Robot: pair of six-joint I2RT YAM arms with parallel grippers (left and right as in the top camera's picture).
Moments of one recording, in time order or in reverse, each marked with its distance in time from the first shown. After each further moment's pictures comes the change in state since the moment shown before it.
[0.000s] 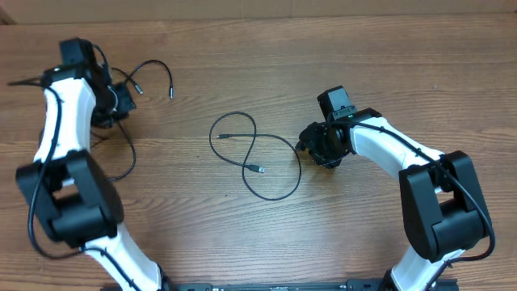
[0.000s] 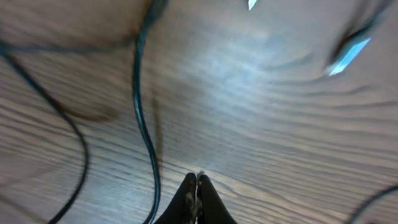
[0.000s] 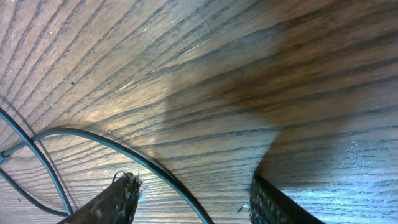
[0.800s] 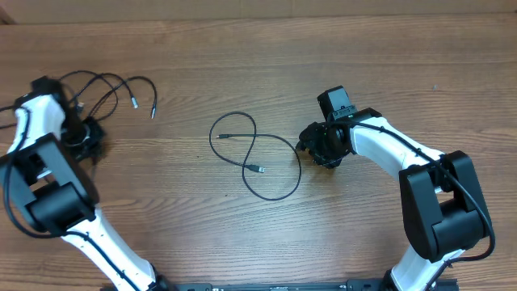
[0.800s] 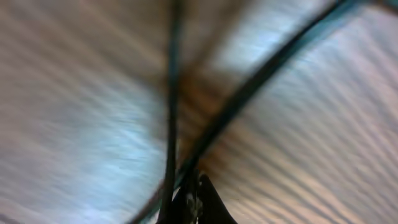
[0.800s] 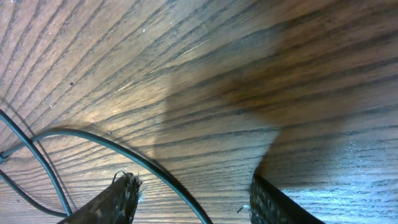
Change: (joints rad) left arm 0.238 0.172 0.008 -0.047 -0.067 -0.061; right arm 0.000 0.000 0.001 -0.003 0.003 0.000
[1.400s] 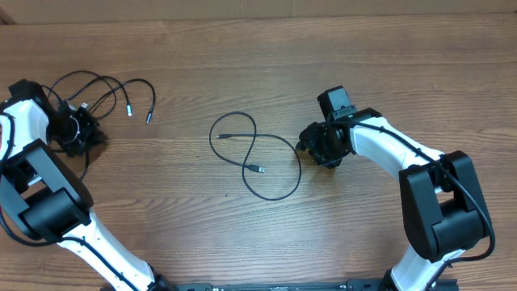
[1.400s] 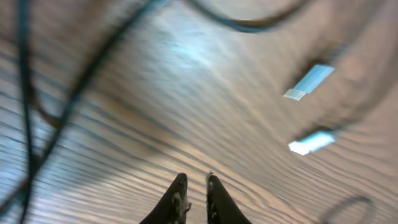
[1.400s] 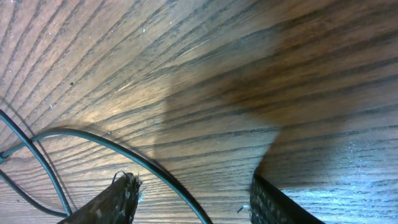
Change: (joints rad) left arm 0.051 -0.038 0.021 0.011 0.382 0.013; right arm 0.000 0.000 0.000 0.000 0.000 0.000
